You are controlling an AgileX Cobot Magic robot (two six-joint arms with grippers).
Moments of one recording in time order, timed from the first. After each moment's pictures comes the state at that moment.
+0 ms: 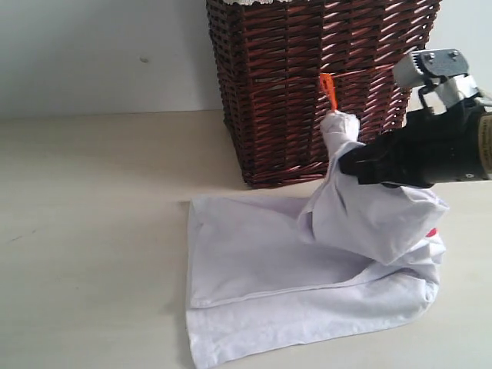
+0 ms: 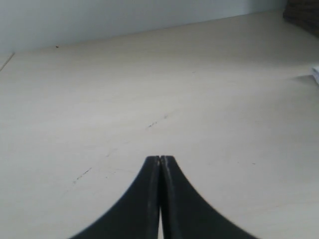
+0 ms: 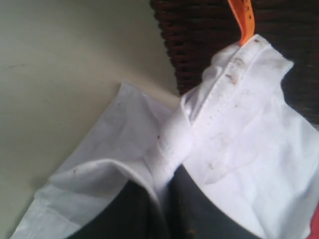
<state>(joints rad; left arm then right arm) 0.00 0.14 0.00 0.00 0.31 0.14 0.13 1.45 -0.71 -1.69 -0.57 1.59</state>
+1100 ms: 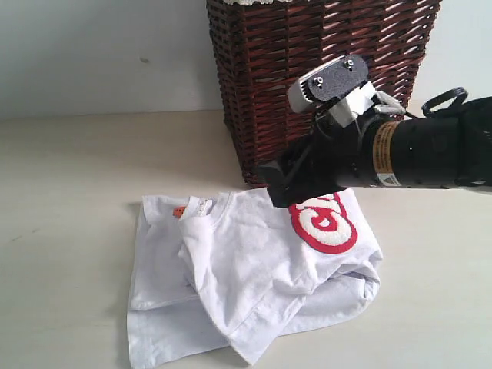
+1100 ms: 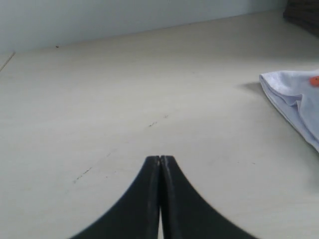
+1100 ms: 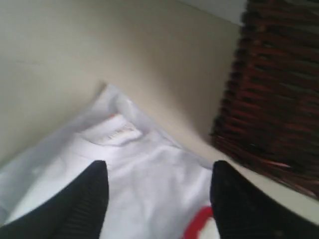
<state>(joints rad) 0.00 0.14 0.00 0.00 0.31 0.14 0.47 1.56 -0.77 -1.12 -0.28 0.98</state>
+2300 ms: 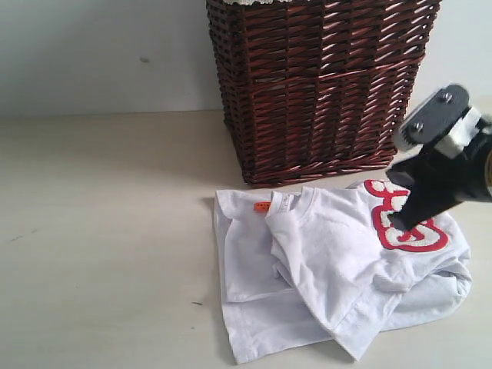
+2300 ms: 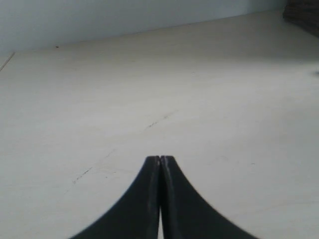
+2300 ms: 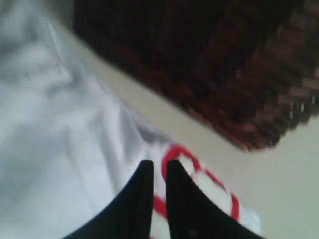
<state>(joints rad) 0.00 0.14 0.00 0.00 0.31 0.14 0.12 1.47 -0.61 -1.19 -0.28 0.62</state>
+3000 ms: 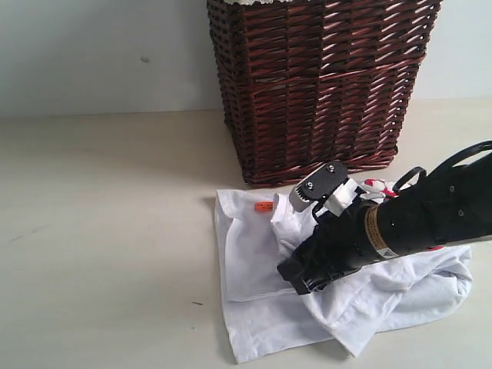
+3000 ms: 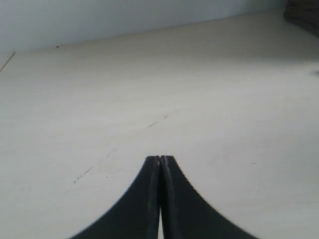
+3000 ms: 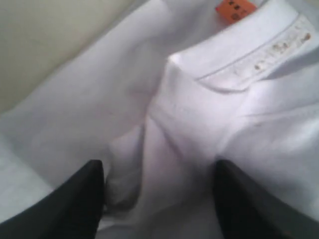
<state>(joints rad) 0.00 0.14 0.00 0.00 0.31 0.14 0.38 1.87 -0.72 -1.36 -0.37 1.08</state>
